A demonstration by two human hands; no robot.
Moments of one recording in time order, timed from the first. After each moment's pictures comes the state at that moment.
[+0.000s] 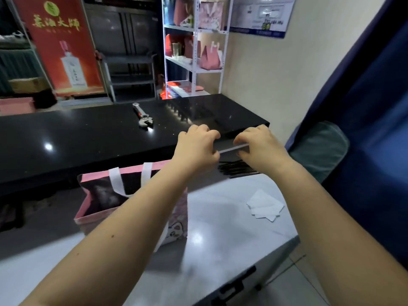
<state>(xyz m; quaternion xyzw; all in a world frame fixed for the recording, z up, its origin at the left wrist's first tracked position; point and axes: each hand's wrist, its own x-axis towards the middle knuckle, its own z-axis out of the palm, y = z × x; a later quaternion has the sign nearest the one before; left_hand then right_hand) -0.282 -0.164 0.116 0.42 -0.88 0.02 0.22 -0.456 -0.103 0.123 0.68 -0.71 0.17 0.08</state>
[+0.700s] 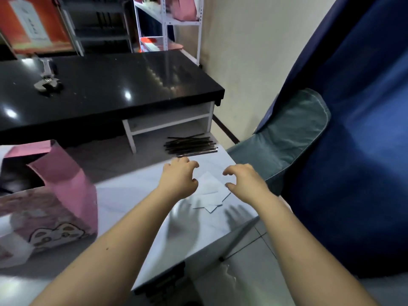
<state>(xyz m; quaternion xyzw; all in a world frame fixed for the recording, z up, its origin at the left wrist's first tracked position) -0.497 -0.159 -0.056 0.48 -0.87 -0.11 0.05 -0.684 -0.077 -0.050 0.62 -0.76 0.12 -0.13</state>
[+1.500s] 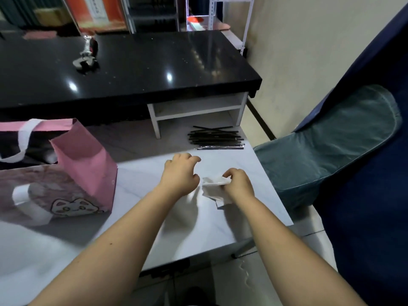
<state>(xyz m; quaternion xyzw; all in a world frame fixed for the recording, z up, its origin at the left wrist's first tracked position) -0.481 -0.174 -0.085 0.58 -0.80 -0.11 0.06 -0.662 -0.147 -0.135 0.53 -0.77 0.22 -0.29</state>
